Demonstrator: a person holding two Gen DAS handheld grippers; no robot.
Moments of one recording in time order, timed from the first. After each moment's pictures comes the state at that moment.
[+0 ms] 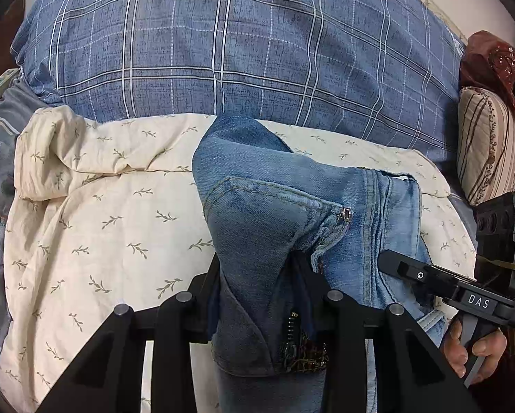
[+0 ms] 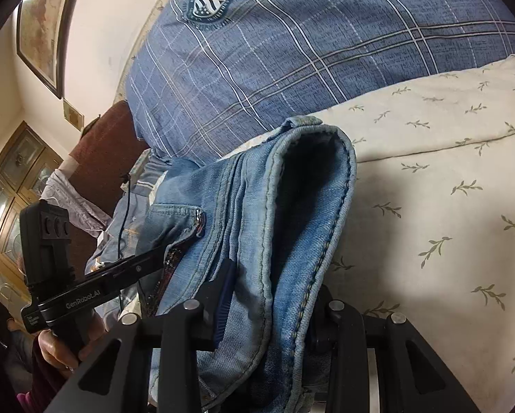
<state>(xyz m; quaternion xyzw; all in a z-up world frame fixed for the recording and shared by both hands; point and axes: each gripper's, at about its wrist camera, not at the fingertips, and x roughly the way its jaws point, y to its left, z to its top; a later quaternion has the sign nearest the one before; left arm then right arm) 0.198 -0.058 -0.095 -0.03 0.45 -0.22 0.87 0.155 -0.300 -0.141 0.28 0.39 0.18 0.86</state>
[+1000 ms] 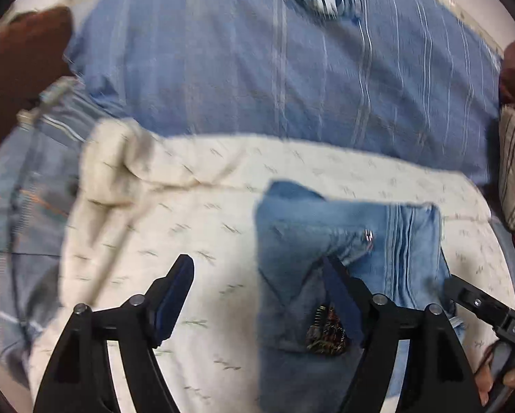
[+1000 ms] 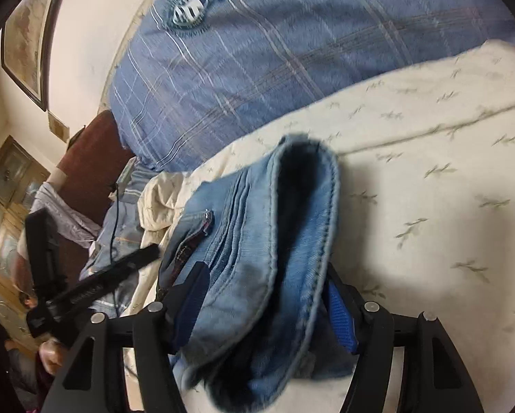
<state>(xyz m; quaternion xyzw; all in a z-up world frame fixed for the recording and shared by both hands) 0.181 -0.032 -0.062 -0.01 0.41 -0.10 0.91 0.132 -0.308 -0.123 0.28 0.39 0.13 0.87</state>
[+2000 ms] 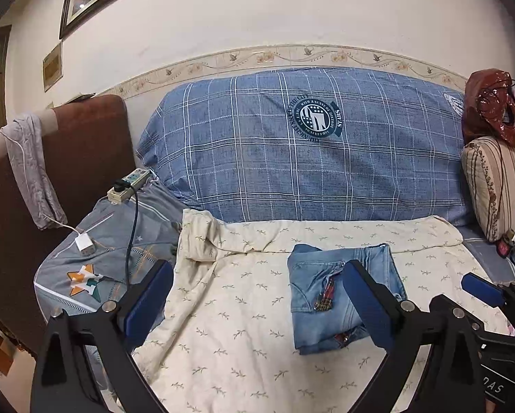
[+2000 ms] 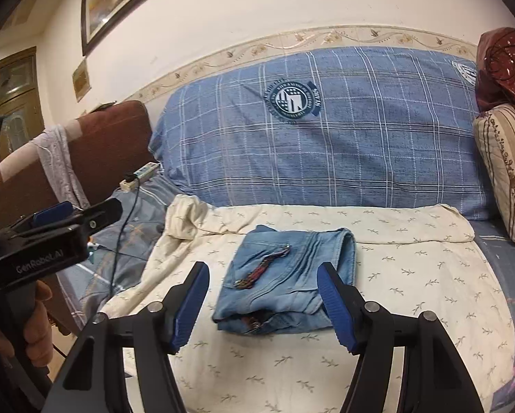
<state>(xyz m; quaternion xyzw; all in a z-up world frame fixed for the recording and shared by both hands) 0.016 0.028 0.070 0.03 0.25 -0.06 0.96 -0.024 -0.183 0.034 0.08 0.27 0.05 0.96</state>
